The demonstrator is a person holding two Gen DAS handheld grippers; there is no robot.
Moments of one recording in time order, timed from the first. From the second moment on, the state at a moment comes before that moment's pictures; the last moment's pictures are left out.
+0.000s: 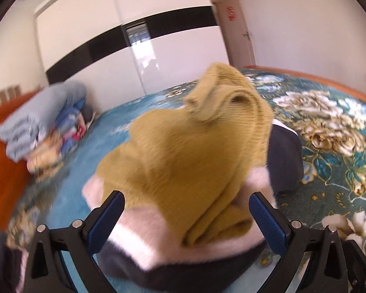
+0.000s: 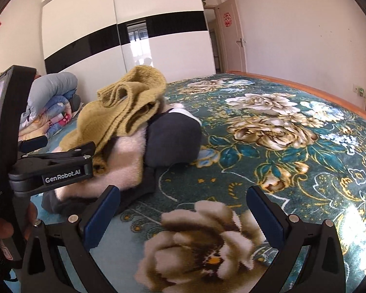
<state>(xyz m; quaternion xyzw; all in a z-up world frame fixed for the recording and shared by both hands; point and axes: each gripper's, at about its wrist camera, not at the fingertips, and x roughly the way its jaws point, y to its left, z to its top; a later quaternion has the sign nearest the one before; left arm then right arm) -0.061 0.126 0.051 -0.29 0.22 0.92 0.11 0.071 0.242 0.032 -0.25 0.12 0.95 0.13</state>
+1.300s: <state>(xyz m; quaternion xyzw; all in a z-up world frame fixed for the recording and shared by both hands) 0.206 -0.080 0.096 -0.32 0.06 0.92 0.20 0.102 0.278 0.024 -0.23 0.31 0.92 0.05</state>
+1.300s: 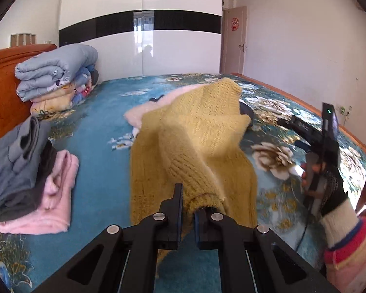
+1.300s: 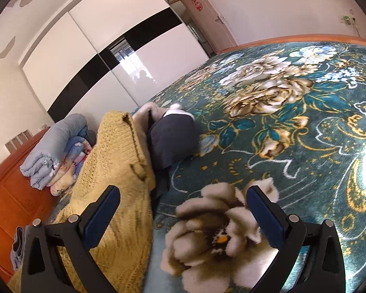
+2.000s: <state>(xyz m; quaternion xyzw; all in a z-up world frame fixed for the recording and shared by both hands) 0.209 -0.110 0.068 -0.35 0.00 0.91 0.23 0.066 0.215 -0.024 -0.41 0.34 0.84 -0.11</state>
